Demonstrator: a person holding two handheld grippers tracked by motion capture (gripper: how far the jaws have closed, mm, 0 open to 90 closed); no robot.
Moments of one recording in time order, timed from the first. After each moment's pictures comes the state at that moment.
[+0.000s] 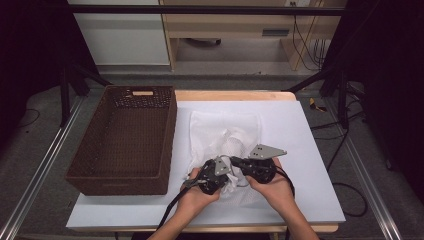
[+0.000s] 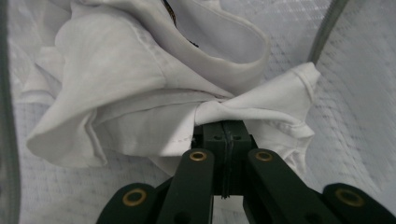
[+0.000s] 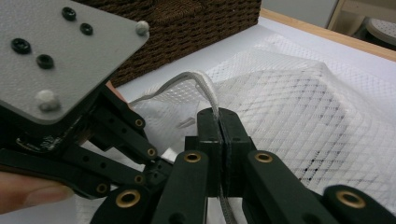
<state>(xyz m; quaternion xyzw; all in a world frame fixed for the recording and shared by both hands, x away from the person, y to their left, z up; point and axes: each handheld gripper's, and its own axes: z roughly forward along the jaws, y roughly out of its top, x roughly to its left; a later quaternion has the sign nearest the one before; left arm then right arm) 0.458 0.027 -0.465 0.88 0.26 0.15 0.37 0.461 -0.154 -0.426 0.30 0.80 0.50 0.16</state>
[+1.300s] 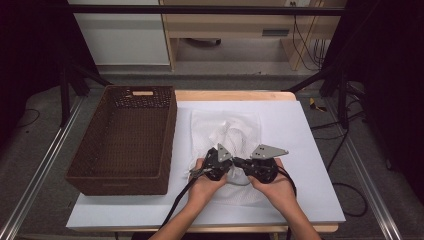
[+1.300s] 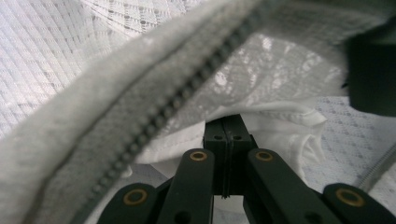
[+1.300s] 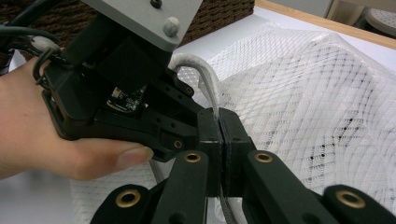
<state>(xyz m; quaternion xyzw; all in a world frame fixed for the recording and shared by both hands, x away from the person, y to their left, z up) 0.495 0.013 -0.474 0.84 0.32 0.18 0.41 0.464 -0.161 -0.432 0.31 0.80 0.49 0.16</state>
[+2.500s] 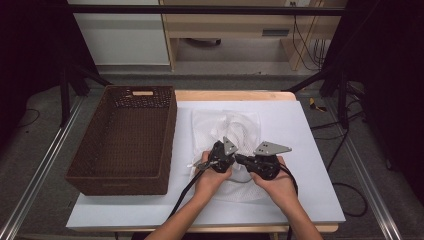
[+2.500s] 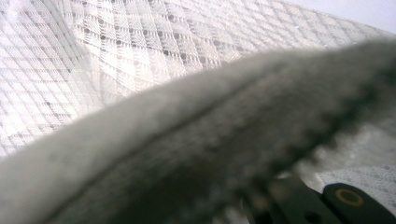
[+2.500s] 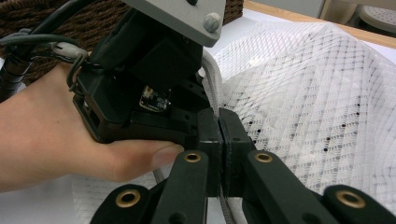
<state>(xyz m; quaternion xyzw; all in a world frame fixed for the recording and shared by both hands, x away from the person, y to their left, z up) 0.518 -0.004 -0.474 0.83 0.31 0.21 0.41 0.472 -0.169 -0.433 0.33 0.79 0.50 0.16</state>
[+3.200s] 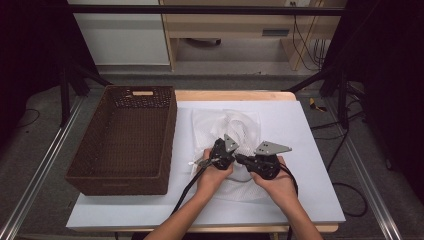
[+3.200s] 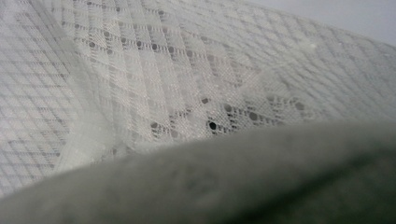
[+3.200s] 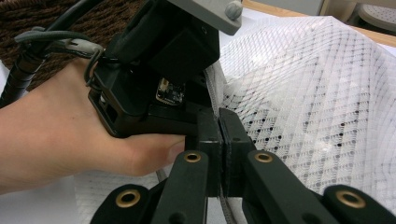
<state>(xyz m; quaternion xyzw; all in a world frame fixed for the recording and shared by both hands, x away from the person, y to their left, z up) 0.527 -0.009 -0.474 0.83 0.31 0.21 0.42 0.473 -0.170 -0.434 0.33 0.79 0.50 0.16</state>
